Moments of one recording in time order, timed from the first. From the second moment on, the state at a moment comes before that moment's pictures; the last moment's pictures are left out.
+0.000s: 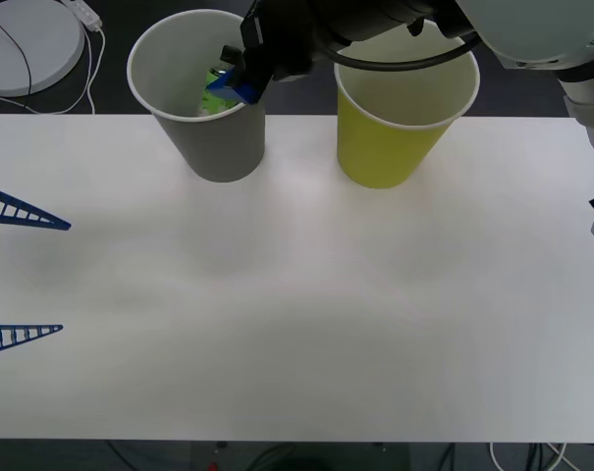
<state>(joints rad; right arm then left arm) -1.14 -0.55 0.42 -1.79 2.15 -1.33 -1.35 0.20 1.08 0.48 -2.04 -1.17 -1.42 0.20</state>
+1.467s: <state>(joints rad) -0.31 -0.80 0.00 -2.23 1.80 -1.26 -0.60 0.20 1.08 0.48 -2.04 -1.17 -1.42 0.20</state>
